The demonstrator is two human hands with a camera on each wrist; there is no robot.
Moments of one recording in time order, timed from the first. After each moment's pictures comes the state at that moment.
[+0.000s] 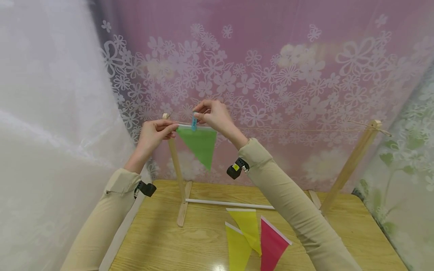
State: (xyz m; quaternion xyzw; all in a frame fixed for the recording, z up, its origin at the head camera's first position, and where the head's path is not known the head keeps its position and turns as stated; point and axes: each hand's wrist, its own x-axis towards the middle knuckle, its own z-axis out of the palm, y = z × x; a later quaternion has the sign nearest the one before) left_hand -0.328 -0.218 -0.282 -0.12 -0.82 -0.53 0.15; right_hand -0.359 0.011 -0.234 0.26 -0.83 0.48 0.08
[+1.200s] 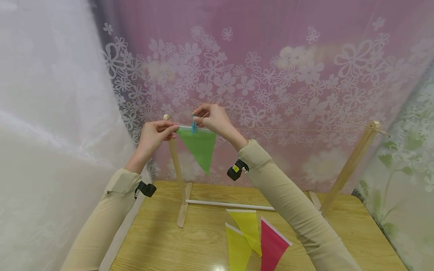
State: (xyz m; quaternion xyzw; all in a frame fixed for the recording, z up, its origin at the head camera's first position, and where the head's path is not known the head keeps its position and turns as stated) left_hand -0.327 -0.218 -0.280 -0.13 -0.83 -0.52 0.15; right_hand -0.358 0.010 -0.237 0.26 -0.85 0.44 0.06
